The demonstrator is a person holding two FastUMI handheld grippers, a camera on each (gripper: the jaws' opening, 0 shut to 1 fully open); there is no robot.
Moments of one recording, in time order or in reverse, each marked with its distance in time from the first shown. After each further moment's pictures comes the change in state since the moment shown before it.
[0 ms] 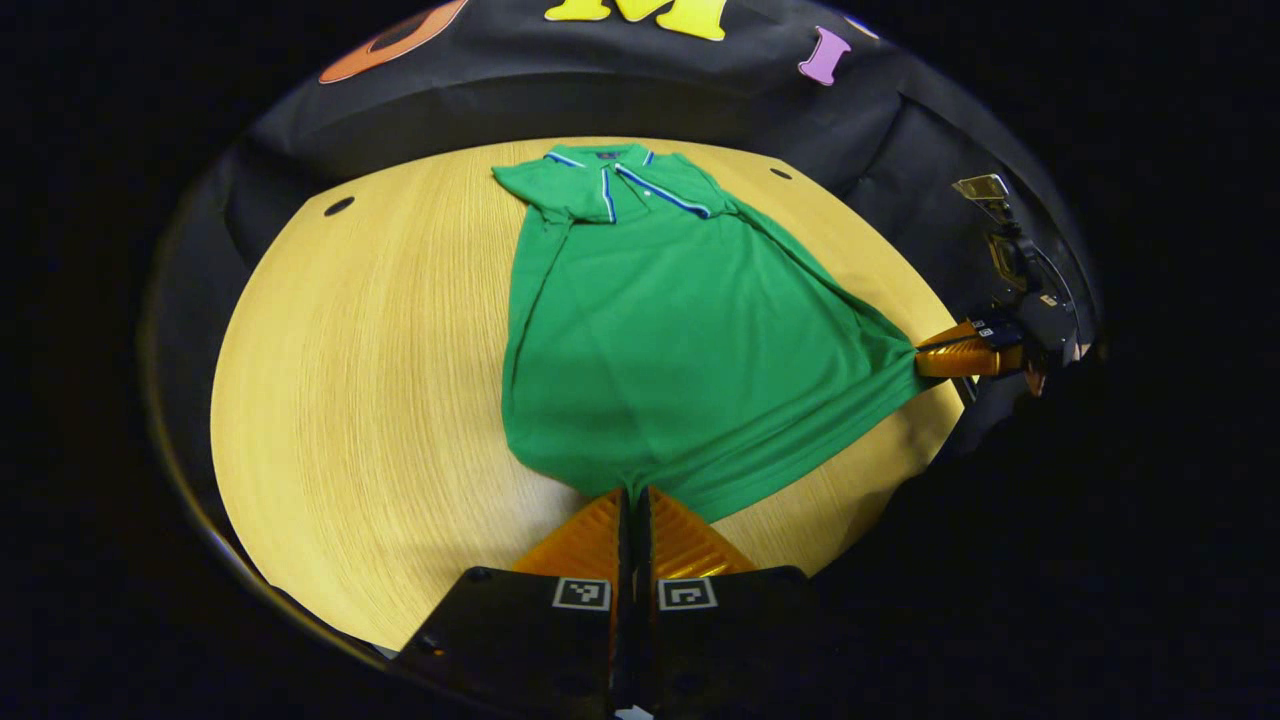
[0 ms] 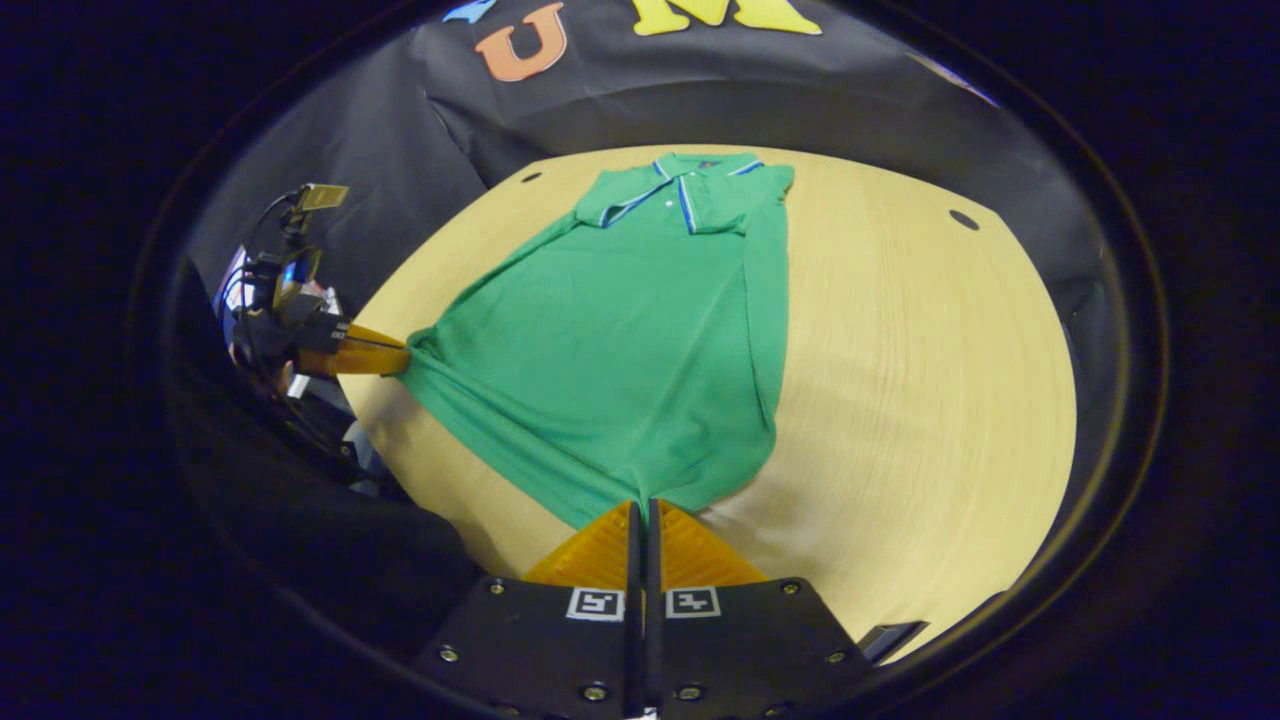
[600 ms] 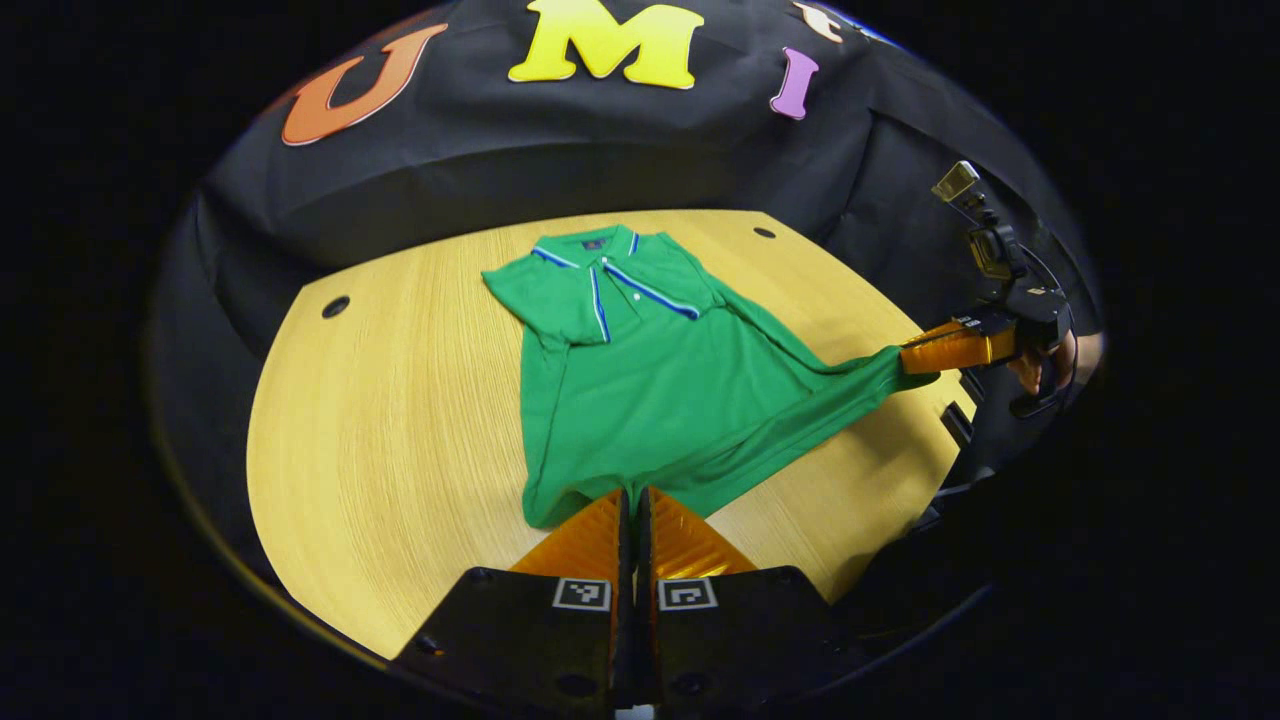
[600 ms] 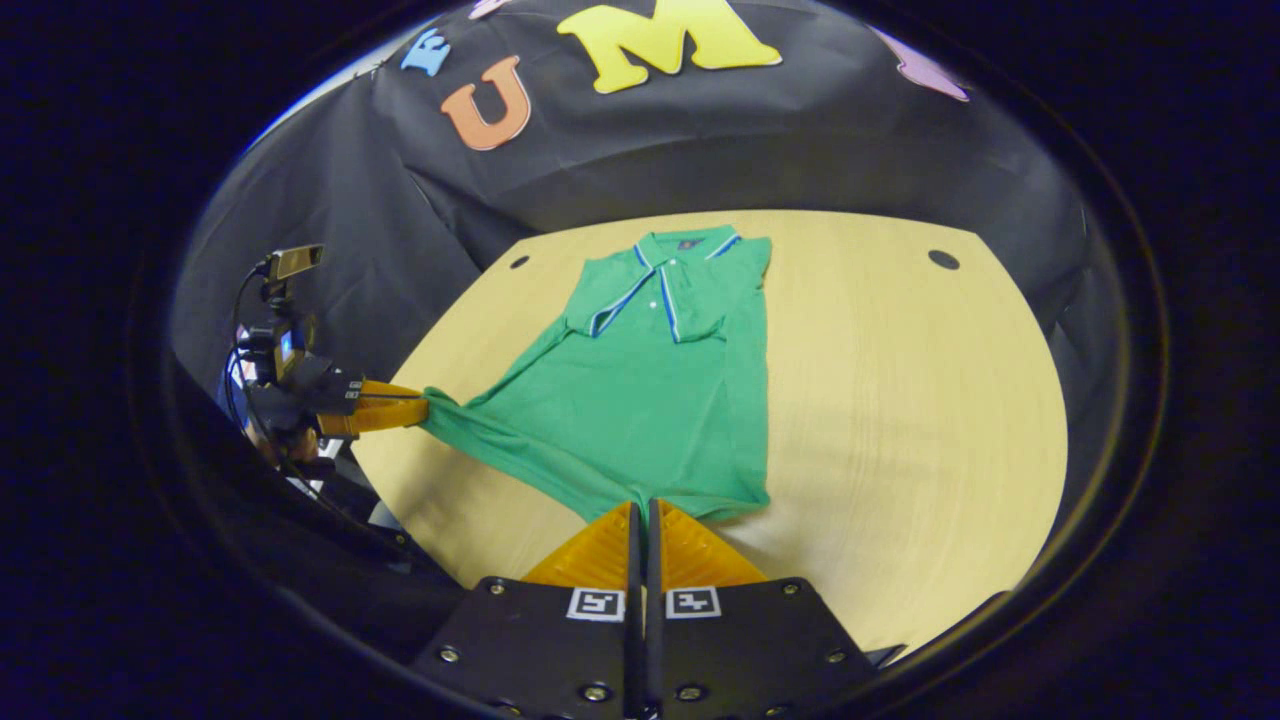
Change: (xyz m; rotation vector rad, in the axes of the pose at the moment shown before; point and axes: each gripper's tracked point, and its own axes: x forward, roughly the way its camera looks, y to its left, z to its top) left arm -0.014 0.011 0.099 0.097 -0.168 0.027; right arm -0.029 -0.006 0.093 0.076 -0.179 0.012
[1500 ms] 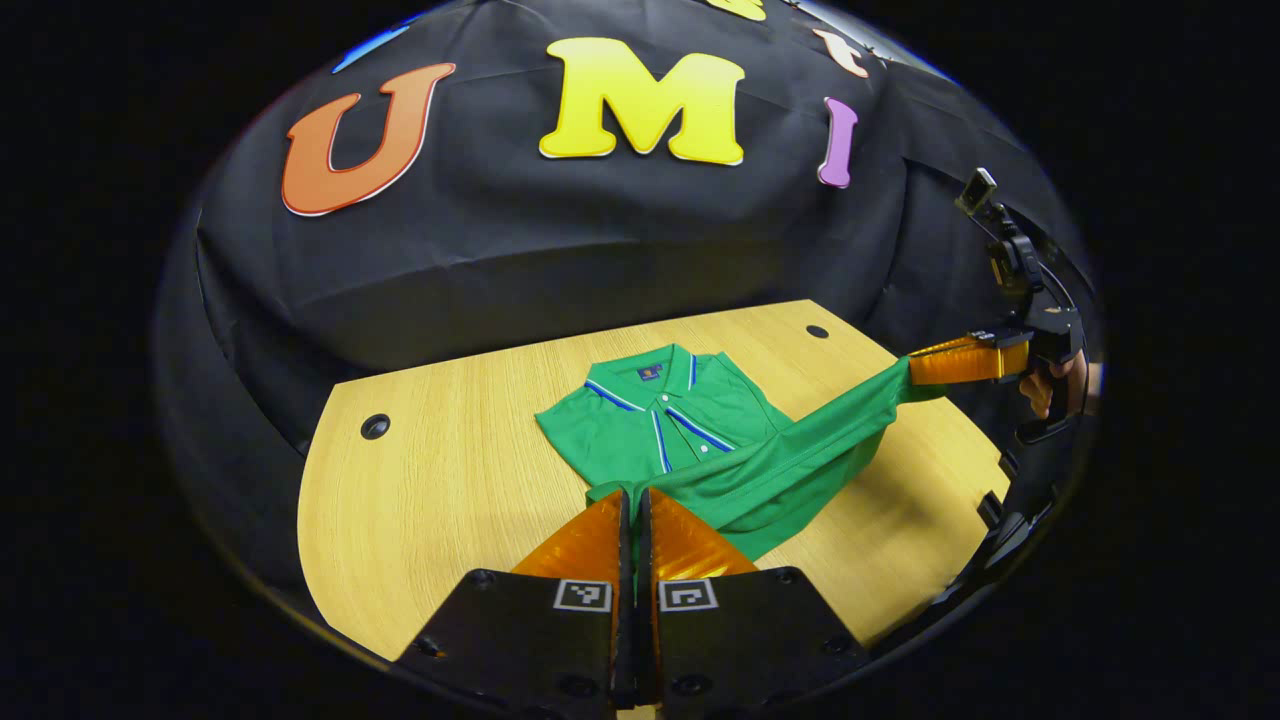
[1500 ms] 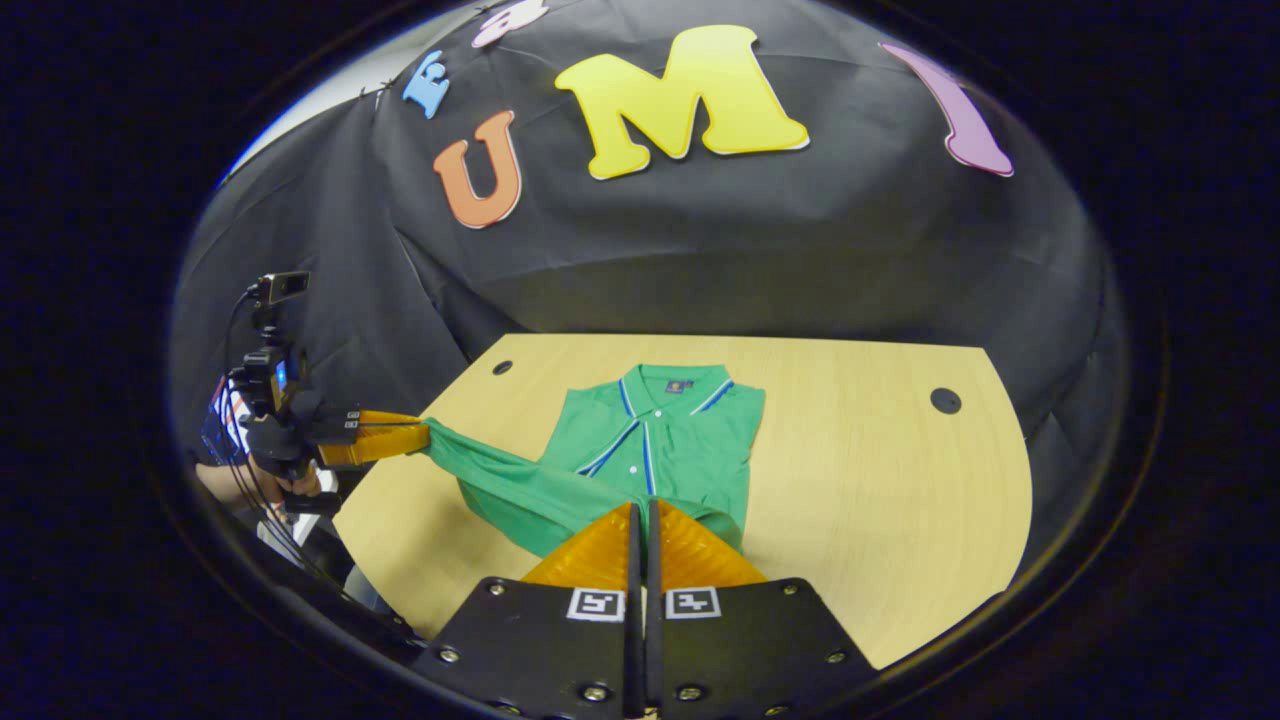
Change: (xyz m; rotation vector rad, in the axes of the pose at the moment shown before) left arm 0.030 0.069 0.147 -0.021 -0.202 0.100; right arm 0.032 -0.017 0.174 -0.025 -0.212 -0.035
